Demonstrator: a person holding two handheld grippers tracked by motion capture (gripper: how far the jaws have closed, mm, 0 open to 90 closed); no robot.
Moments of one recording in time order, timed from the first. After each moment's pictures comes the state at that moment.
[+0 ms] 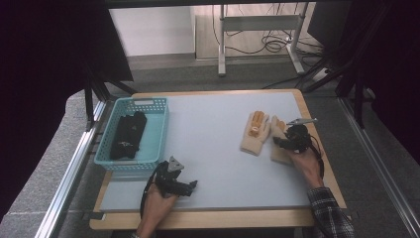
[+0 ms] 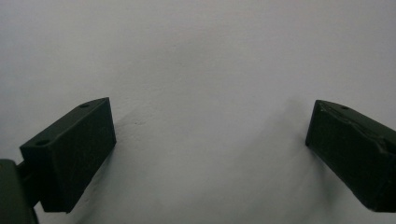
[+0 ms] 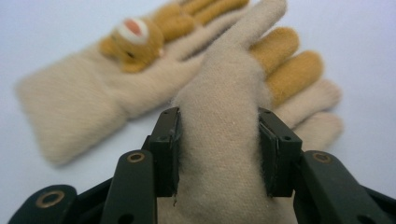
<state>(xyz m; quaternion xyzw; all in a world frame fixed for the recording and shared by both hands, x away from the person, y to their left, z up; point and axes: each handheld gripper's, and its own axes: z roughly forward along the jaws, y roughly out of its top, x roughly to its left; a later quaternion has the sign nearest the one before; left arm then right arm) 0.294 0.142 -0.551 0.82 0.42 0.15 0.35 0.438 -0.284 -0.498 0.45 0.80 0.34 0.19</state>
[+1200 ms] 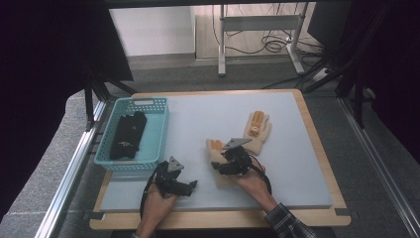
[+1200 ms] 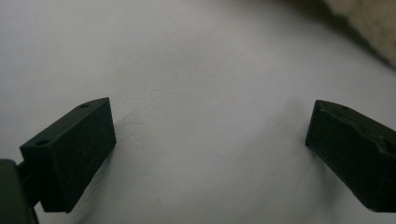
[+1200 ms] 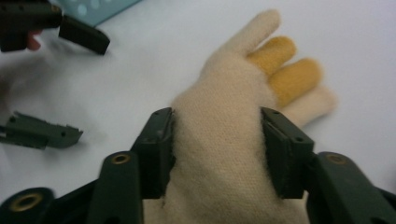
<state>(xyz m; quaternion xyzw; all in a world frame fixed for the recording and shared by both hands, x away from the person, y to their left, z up) 0.294 0.143 -0.550 0.82 0.42 0.15 0.35 0.359 -0.099 -0.513 0.30 0.87 0.38 0.09</state>
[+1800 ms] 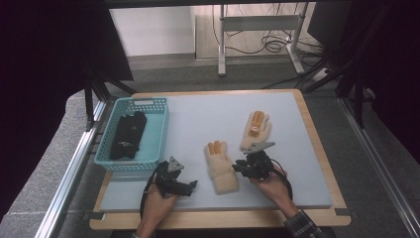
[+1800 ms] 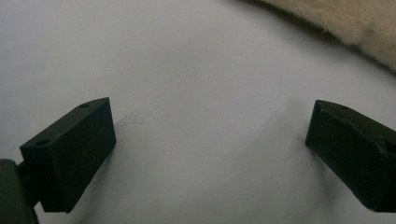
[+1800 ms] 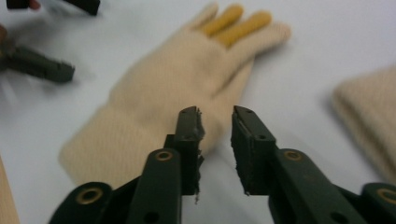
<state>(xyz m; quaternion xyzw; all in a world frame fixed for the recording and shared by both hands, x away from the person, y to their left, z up) 0.294 0.143 -0.551 0.82 0.42 0.15 0.35 0.346 -0.165 -0.511 0.30 0.87 0.38 0.08</state>
